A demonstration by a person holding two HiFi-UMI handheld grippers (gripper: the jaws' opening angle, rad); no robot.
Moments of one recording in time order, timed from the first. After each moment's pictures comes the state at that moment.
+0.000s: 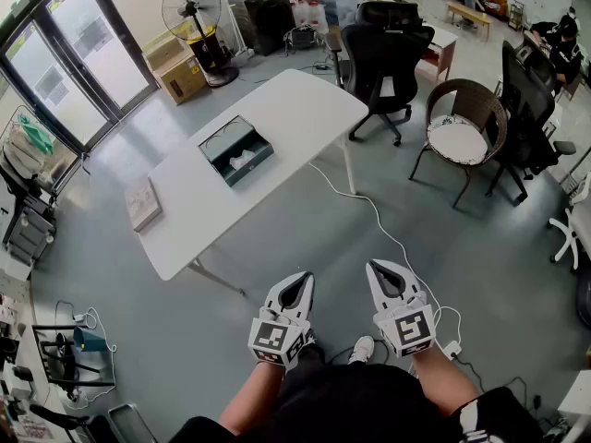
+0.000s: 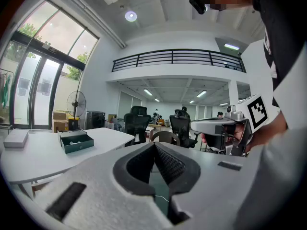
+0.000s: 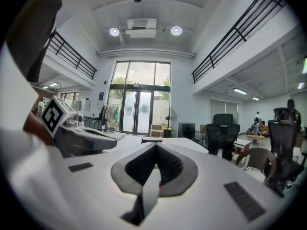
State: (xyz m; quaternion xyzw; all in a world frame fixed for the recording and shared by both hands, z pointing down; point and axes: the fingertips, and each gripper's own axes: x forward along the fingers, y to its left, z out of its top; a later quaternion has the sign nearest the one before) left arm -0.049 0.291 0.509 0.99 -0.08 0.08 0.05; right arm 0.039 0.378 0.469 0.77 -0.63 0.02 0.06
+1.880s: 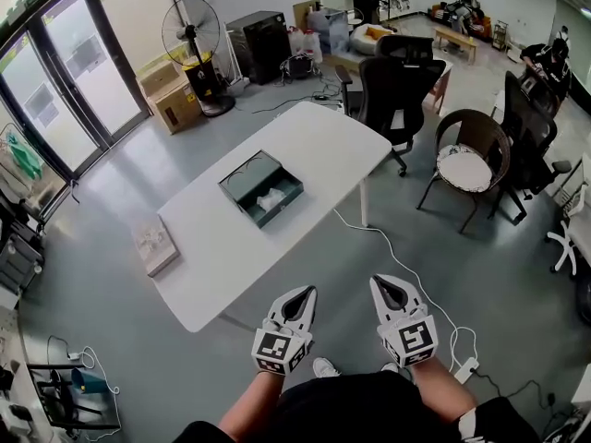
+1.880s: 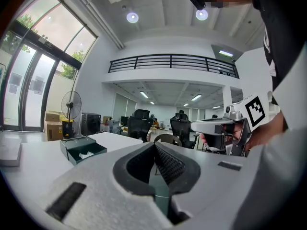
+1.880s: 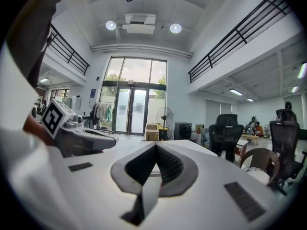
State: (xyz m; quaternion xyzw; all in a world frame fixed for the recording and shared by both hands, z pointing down) left arm -0.084 0.113 0.506 1.00 -0.02 0.06 0.05; right arm 0.000 0.213 0.468 0.81 -0.59 0.02 0.07
